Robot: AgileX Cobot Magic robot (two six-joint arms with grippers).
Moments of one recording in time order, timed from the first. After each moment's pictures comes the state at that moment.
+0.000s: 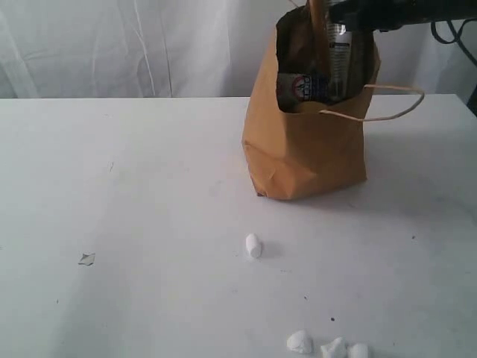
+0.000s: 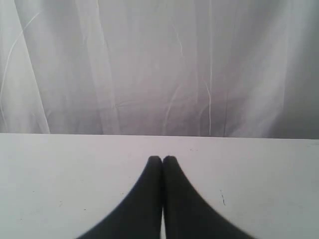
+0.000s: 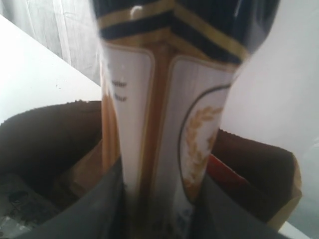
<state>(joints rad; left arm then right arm) 0.00 0.32 -0.26 1.16 0.02 -1.18 -0.04 1.94 -1.68 1.24 0.74 -1.50</state>
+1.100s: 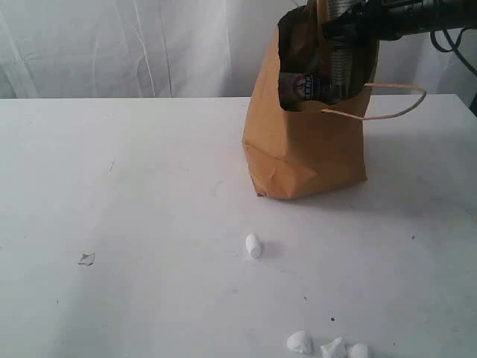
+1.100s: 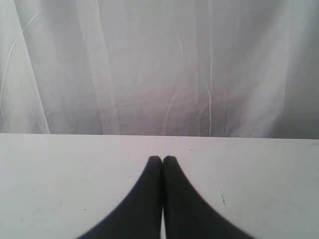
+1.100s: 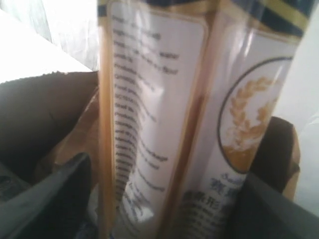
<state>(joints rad) 0.00 0.32 -0.26 1.16 0.02 -1.18 -0.04 1.97 -1.69 1.18 0.71 -1.44</state>
